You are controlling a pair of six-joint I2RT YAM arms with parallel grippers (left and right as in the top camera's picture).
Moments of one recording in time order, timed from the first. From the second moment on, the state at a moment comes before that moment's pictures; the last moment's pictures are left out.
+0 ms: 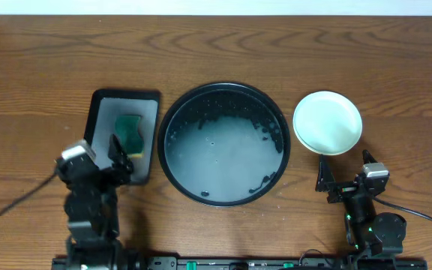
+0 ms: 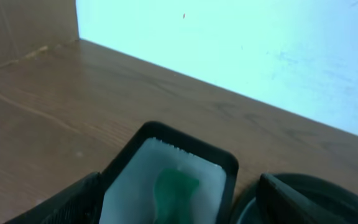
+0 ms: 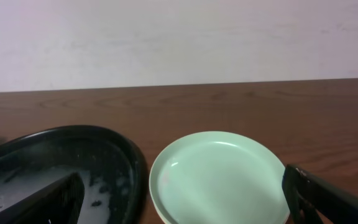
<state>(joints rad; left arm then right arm) 0.05 0.33 0.33 -0.22 -0.19 -0.27 0.02 0.01 0.01 -0.06 -0.14 0.10</state>
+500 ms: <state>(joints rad) 0.05 0.05 0.03 -0.11 -0.19 -0.17 0.02 0.01 0.01 -0.06 -0.14 0.10</state>
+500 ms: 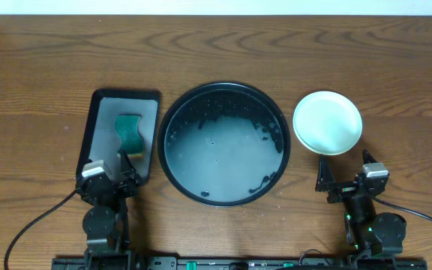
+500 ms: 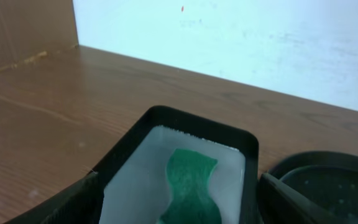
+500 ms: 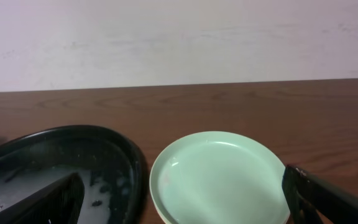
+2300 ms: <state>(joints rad) 0.05 0.01 0.03 -0.11 -0.19 -0.14 0.02 0.01 0.01 -0.06 -0.14 0.10</state>
